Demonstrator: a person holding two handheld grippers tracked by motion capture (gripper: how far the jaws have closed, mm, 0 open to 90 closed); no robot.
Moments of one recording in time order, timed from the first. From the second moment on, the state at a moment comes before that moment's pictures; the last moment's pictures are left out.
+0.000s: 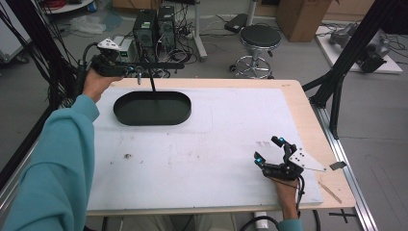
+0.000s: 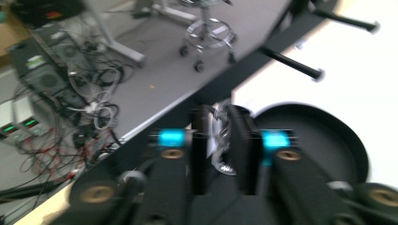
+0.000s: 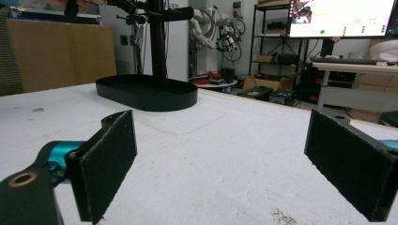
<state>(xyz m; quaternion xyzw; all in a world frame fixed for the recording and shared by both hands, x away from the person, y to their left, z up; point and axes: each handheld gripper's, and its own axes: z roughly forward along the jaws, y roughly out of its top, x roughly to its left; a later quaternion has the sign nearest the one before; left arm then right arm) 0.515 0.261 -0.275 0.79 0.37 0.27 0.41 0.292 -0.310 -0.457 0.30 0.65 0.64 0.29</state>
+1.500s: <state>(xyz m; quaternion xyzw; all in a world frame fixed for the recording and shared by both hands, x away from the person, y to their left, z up) 0.276 0.294 -0.431 0.66 0.28 0.28 0.64 0.291 -0.309 -0.457 0.31 0.65 0.63 0.29</state>
